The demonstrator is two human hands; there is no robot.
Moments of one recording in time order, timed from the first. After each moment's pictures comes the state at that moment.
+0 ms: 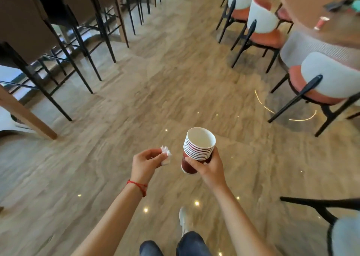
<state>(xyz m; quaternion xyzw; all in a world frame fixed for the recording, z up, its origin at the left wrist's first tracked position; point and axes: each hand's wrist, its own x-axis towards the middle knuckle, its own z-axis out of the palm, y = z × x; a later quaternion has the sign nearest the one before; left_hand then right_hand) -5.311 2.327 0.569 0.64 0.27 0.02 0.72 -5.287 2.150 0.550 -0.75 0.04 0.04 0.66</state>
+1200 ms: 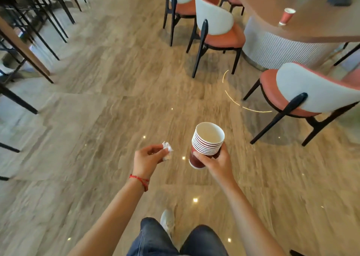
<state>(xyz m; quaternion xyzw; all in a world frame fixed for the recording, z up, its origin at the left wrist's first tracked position) -4.641 2.174 0.573 0.68 0.18 -0.11 0.70 -4.678 1.981 0.549 -0.73 0.17 -0.06 0.66</state>
